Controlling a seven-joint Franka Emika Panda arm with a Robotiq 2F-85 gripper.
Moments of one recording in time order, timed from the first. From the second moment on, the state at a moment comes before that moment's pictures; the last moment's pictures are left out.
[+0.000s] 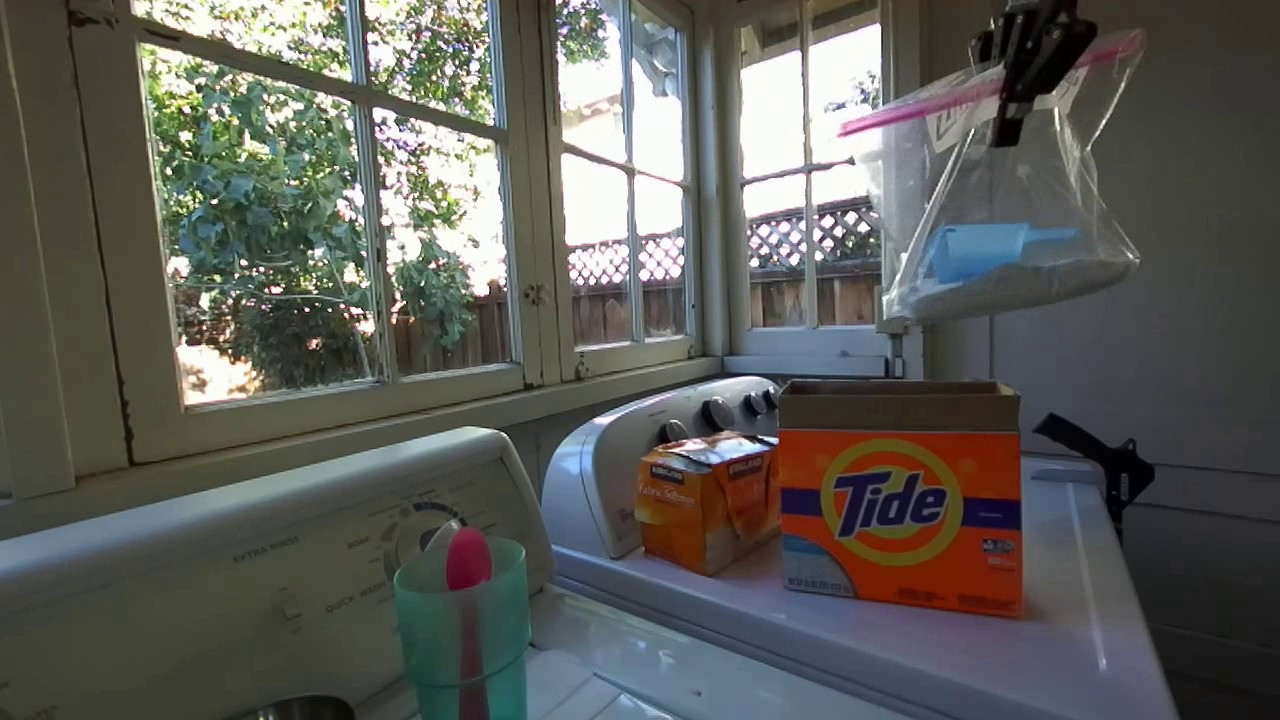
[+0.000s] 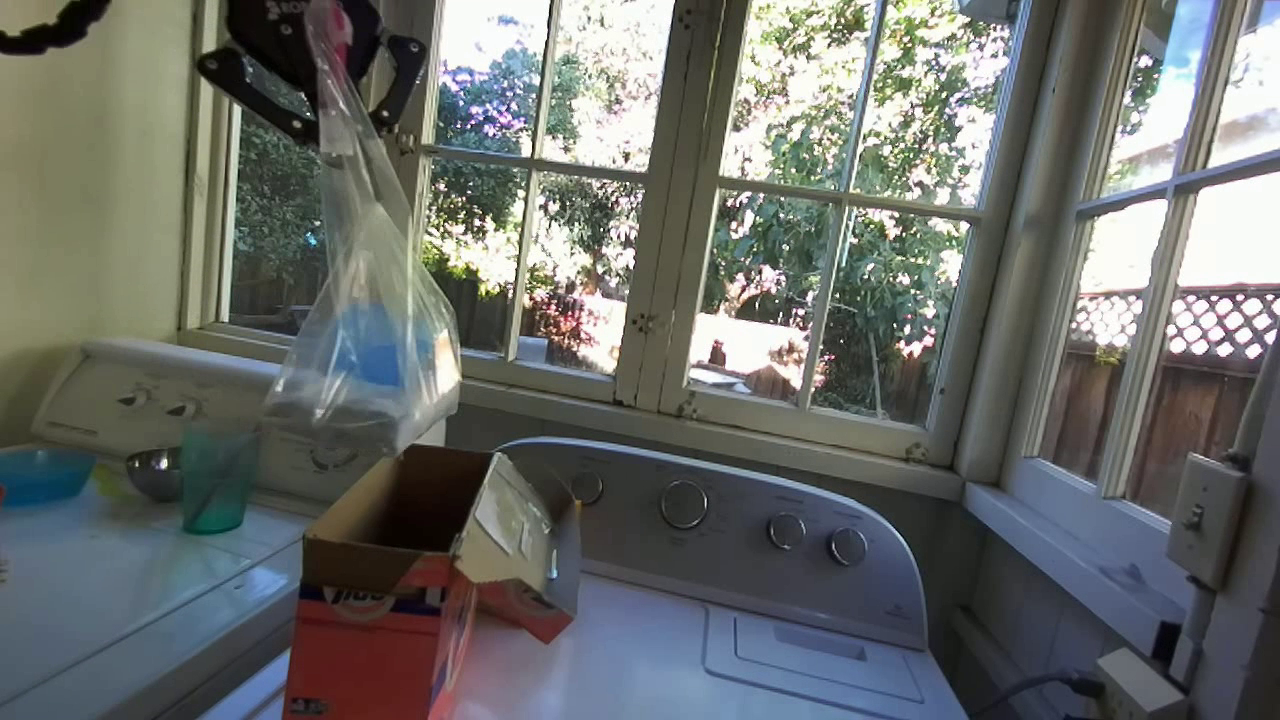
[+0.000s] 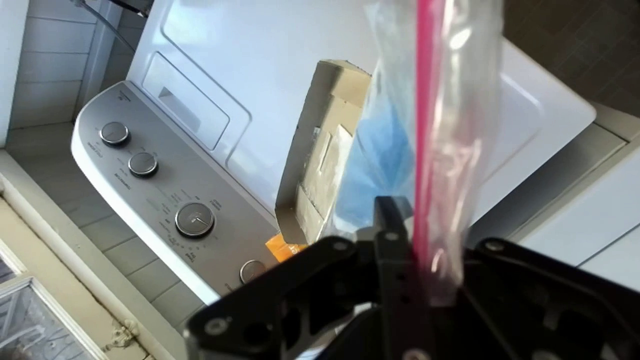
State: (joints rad) arm -0.03 -0.30 -0.14 -1.90 -0.31 1.96 -0.98
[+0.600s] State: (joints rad) arm -0.06 -0.20 -0.13 -1.90 -0.35 2.03 -0.87
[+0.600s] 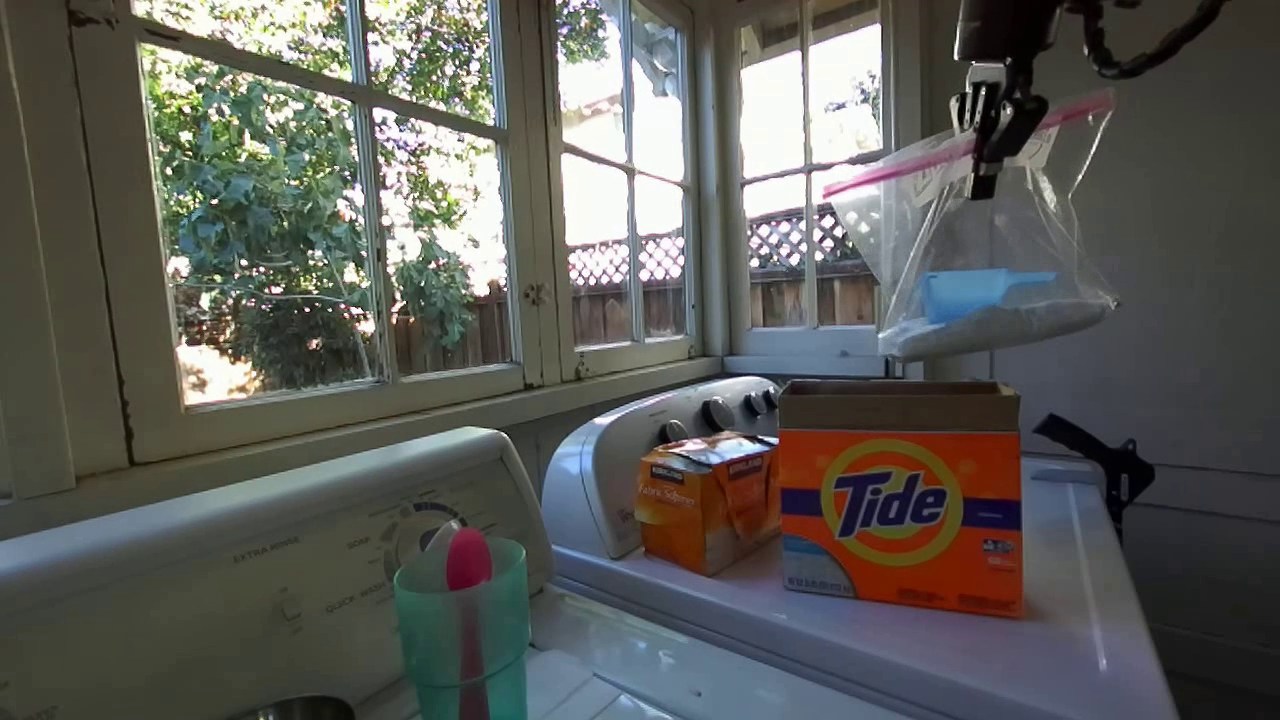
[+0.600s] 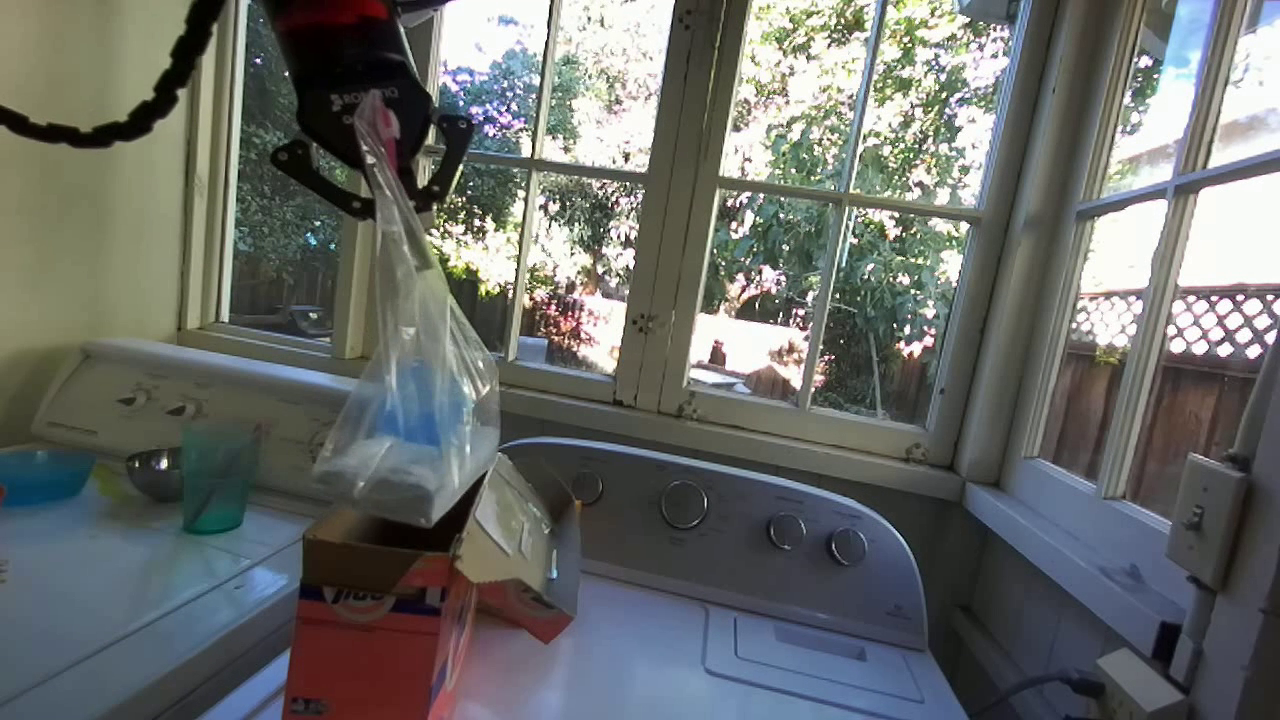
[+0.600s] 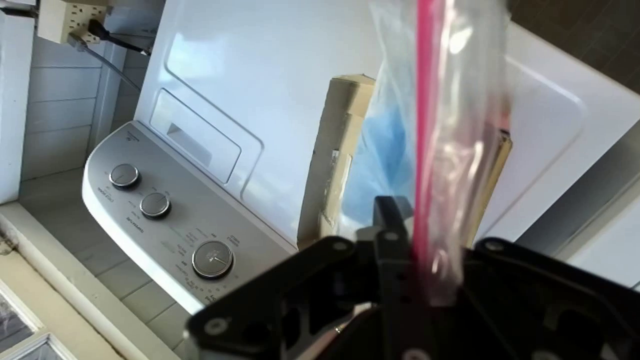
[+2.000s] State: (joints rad) arm -0.06 -0.04 -0.08 -1.80 -0.37 2.10 -0.83
